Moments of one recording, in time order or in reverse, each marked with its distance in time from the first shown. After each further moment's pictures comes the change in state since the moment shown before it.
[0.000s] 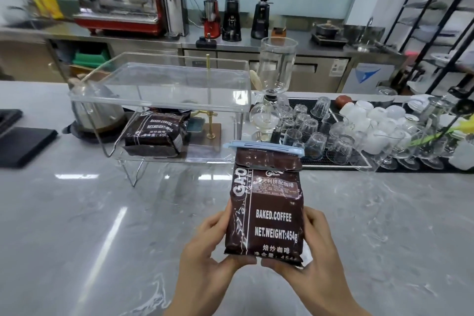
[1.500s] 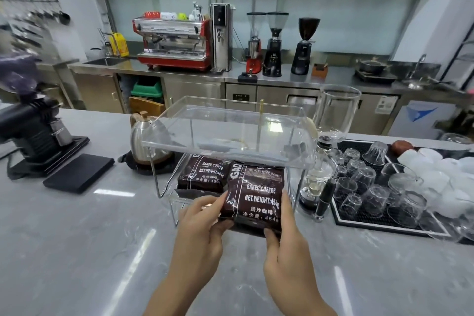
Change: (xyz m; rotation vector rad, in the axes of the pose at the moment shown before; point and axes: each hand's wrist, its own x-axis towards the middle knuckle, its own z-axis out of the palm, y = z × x) left_hand 0.104 -0.019 -0.094 0.537 0.229 0.109; right_hand 0.107 -0.044 0.112 0.018 0.003 0.084
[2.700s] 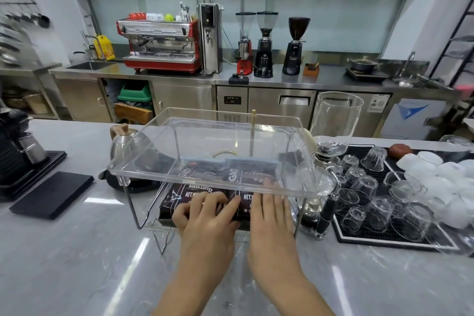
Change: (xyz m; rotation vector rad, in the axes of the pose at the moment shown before) left_hand 0.059 -0.012 0.048 0.410 0.033 0.121; right_hand 0.082 -0.007 0.022 -0.760 -0.115 -0.106
